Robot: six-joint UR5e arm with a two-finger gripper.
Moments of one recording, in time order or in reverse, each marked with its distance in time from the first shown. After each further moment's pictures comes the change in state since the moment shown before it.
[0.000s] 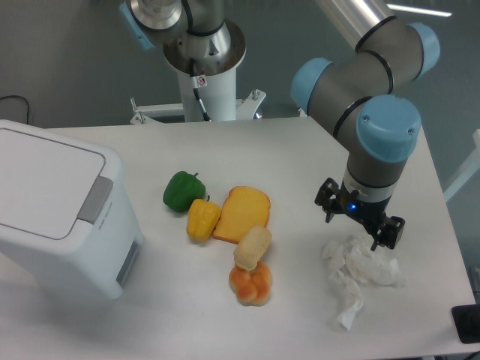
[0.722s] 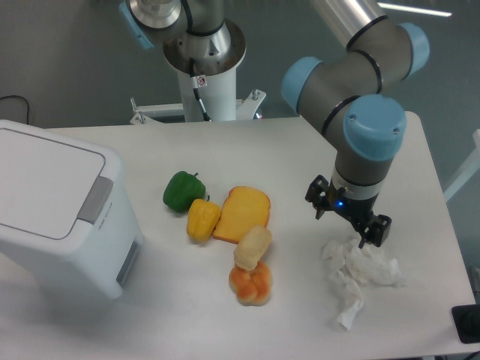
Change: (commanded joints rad) arm -0.015 0.072 -0.190 0.098 -0.020 -0.003
